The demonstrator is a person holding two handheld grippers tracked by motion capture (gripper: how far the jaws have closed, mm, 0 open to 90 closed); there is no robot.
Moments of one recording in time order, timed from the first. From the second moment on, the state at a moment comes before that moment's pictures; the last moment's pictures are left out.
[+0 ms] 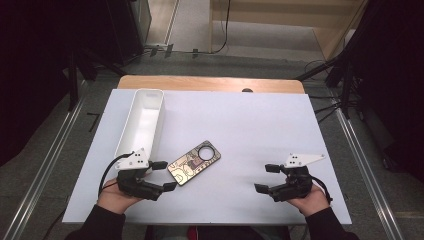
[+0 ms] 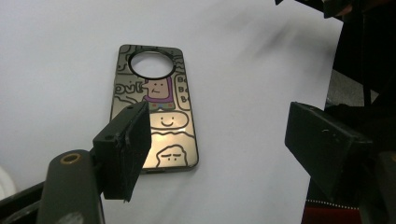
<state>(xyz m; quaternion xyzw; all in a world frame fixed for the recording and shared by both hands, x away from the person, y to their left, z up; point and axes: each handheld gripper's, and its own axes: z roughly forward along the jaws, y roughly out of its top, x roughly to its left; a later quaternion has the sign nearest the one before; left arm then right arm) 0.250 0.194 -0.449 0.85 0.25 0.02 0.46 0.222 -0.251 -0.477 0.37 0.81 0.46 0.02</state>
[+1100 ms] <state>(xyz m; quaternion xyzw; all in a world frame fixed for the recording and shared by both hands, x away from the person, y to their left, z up) 0.279 0.159 -0.435 0.85 0.25 0.04 0.47 0.221 -0.252 -0.477 0.37 0.81 0.46 0.02</state>
